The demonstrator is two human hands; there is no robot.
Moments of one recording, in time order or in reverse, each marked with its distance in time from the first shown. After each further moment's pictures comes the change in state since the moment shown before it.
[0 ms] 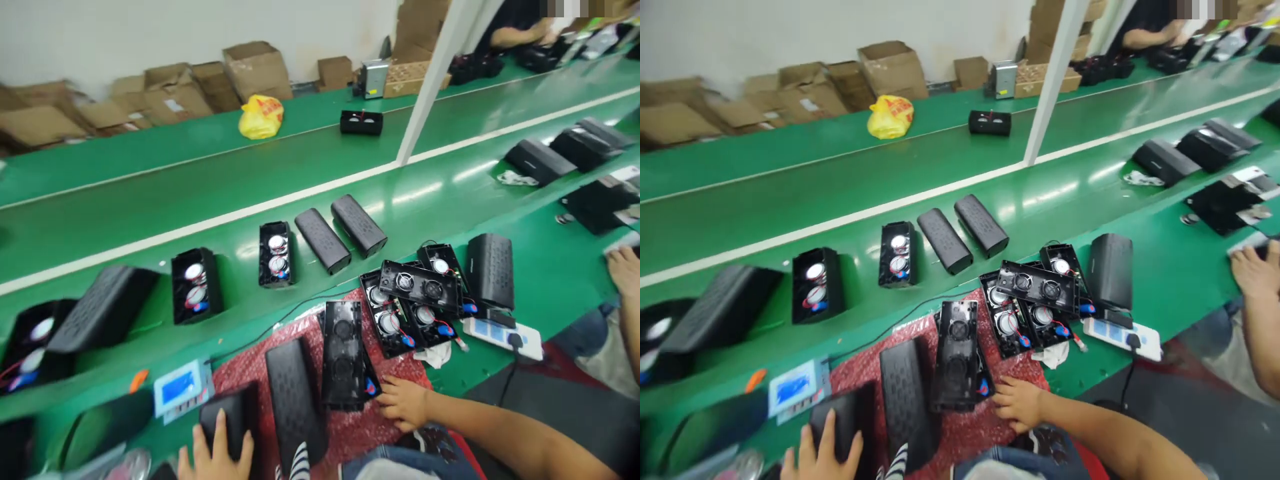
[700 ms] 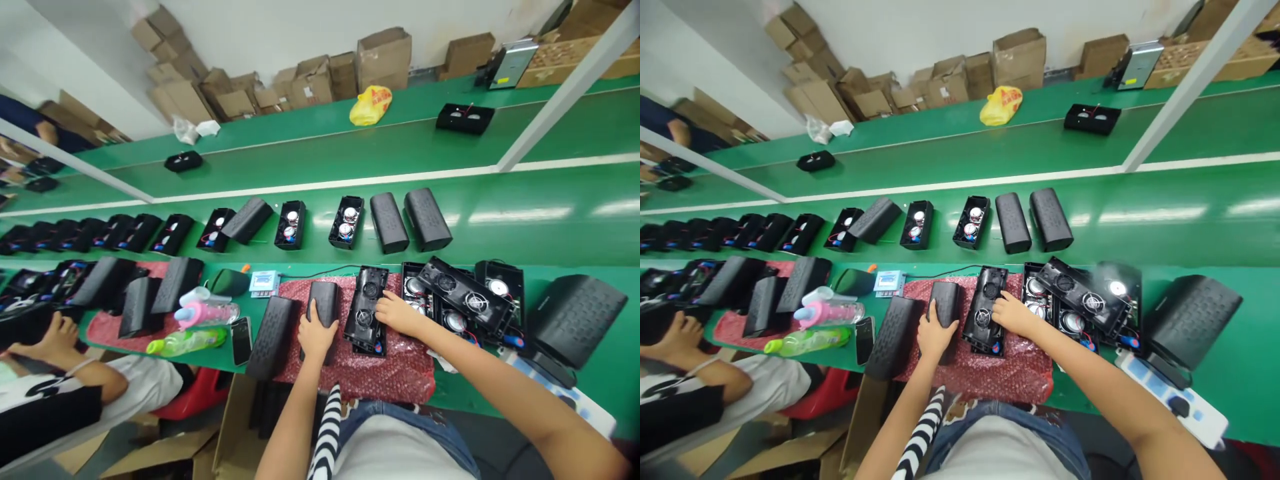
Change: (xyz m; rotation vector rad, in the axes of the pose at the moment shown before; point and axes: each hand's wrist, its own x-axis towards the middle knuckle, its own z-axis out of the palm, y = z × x) left_hand -0.048 0.126 0.005 -0.004 -0.178 -0.211; right_hand 0.072 -0.005 -0.201 -0.419 0.078 -0.151
